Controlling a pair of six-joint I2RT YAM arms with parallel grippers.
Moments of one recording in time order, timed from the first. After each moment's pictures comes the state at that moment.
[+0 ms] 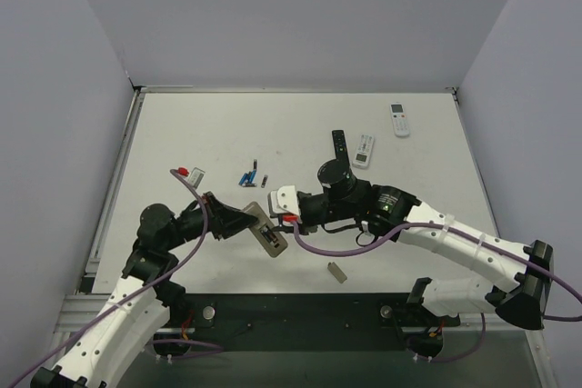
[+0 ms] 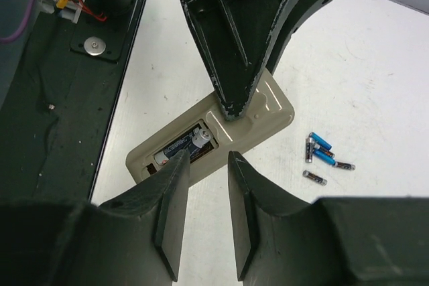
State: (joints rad) left arm -0.37 0.50 0.31 0.20 0.70 -0.97; right arm 1.02 1.20 1.06 -0.33 -0.50 -0.56
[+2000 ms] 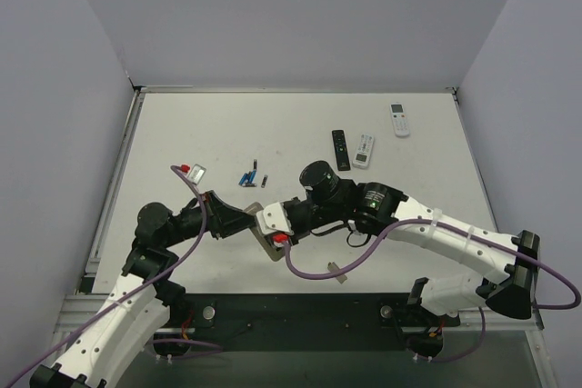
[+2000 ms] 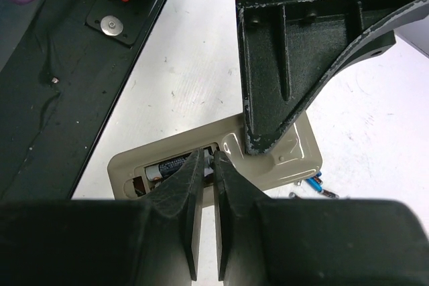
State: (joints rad) left arm -0.37 0.54 0.35 0.26 0.79 -1.10; right arm 1.09 1.31 1.21 -0.50 -0.52 -0.79
